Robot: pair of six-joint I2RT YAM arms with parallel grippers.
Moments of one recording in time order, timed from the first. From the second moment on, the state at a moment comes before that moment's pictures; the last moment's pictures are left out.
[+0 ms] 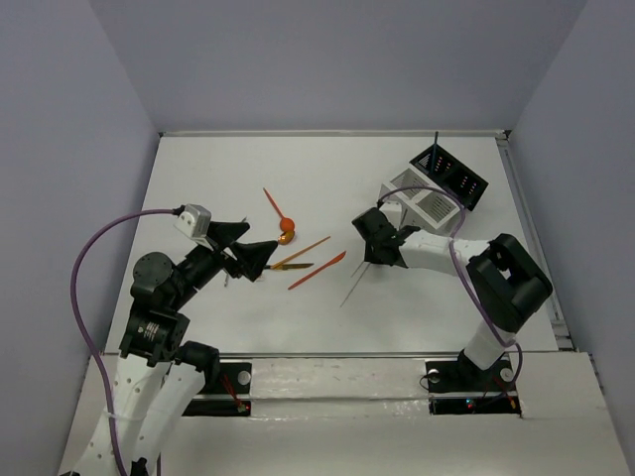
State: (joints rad) left arm -0.30 0.46 0.67 -0.15 0.44 -0.36; right arm 0.69 1.70 0.97 -0.32 0.49 0.69
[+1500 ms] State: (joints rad) left arm -0.30 0.46 0.67 -0.15 0.44 -0.36; right arm 0.68 1.66 0.91 -0.32 0.41 0.57
